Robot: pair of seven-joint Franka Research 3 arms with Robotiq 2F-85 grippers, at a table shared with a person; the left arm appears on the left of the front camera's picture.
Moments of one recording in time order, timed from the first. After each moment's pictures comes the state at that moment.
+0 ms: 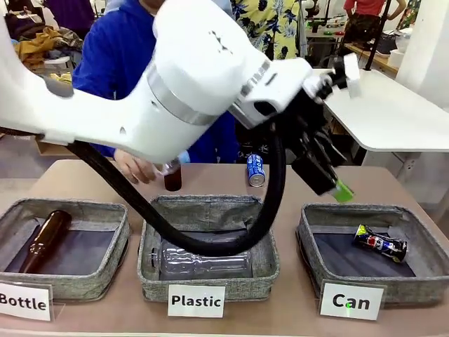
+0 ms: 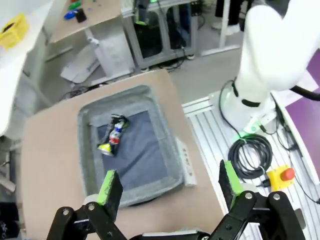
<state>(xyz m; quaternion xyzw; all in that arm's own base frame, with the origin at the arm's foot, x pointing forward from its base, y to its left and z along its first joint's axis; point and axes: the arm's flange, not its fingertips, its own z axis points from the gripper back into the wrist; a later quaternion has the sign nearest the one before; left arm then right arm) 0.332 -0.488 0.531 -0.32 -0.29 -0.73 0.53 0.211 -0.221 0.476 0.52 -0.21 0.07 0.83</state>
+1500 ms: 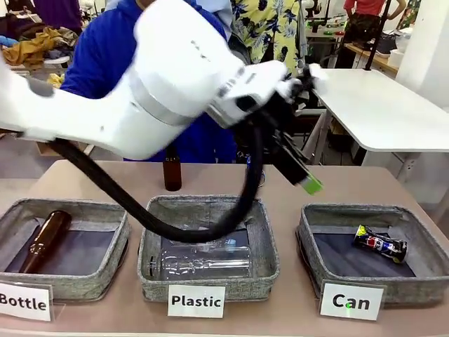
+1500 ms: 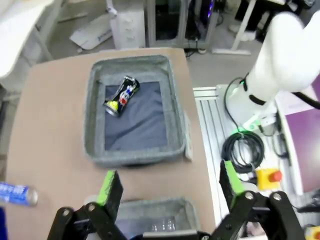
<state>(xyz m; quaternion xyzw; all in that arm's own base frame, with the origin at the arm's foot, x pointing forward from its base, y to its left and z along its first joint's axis) 0.368 -0.418 0.535 -0.33 -0.26 -0.65 0.64 0.234 -0.213 0.478 0.52 -0.22 0.09 0.82</state>
